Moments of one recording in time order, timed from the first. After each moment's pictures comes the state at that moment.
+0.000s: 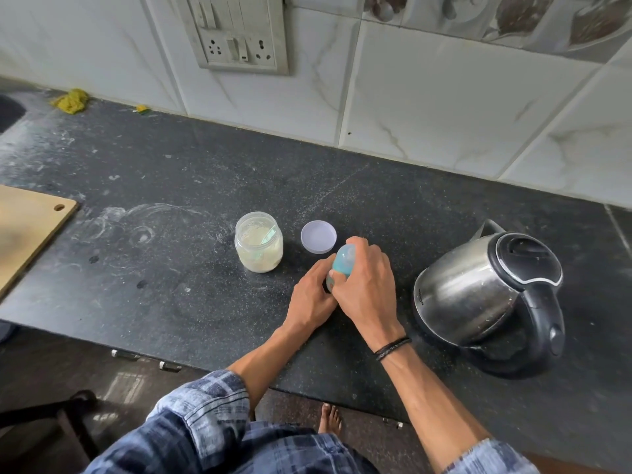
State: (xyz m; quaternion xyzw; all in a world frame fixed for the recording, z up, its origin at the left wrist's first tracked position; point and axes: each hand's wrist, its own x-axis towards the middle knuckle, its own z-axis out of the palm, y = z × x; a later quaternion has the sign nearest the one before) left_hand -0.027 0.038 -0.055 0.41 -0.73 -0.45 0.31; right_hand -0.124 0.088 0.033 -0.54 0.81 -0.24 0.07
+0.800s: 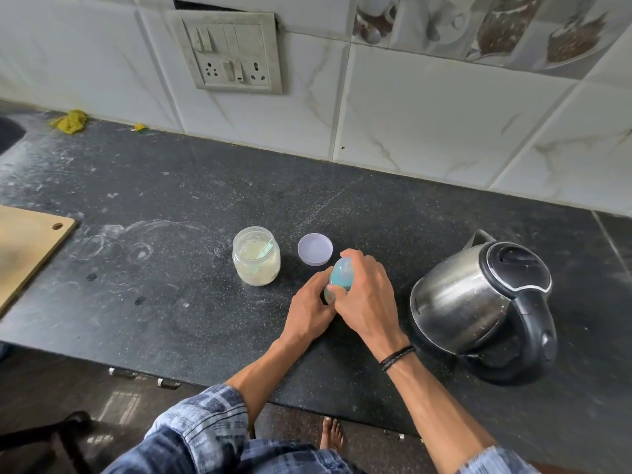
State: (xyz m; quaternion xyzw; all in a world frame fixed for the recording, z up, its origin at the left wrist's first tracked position) left_hand -0.028 0.034 -0.053 0.42 -0.73 -0.44 0.30; right_hand -0.135 0.089 0.033 -0.55 0.79 -0.26 0.10
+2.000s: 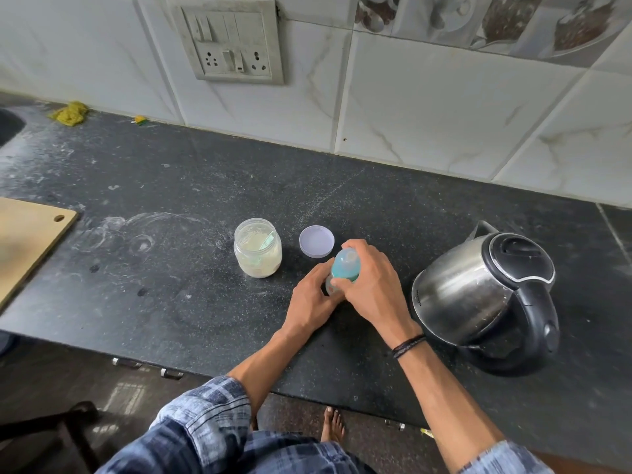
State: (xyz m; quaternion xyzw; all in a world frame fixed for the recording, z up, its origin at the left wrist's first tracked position) left_hand -0.028 0.032 -0.053 0.42 -0.73 -0.45 0.31; right_hand -0.152 0.088 0.034 -0.56 0.77 -0.27 0.16
